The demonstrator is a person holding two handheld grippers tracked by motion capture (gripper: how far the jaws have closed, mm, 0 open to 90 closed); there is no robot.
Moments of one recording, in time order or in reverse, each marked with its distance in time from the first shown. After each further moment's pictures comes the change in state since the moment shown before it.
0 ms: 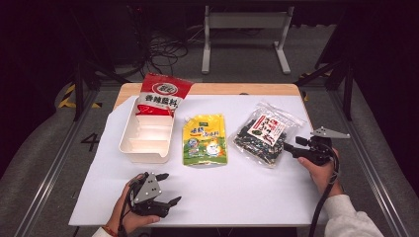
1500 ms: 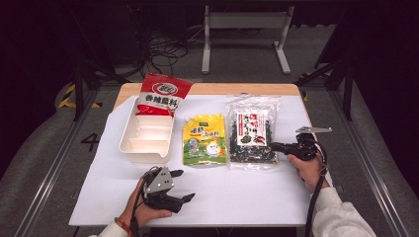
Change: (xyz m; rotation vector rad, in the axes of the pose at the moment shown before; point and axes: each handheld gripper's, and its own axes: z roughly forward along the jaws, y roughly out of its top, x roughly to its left) left arm 0.001 0.034 0.030 -0.054 -0.128 -0.052; right arm 0.012 0.001 0.032 0.110 0.241 0.027
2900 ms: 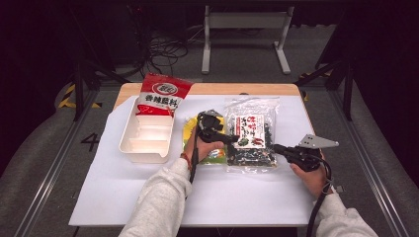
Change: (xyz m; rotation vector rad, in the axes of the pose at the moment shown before) left arm 0.104 0.110 0.168 0.103 -0.073 -0.341; right arm 0.028 -0.016 -0.020 -0.145 -0.039 -0.328
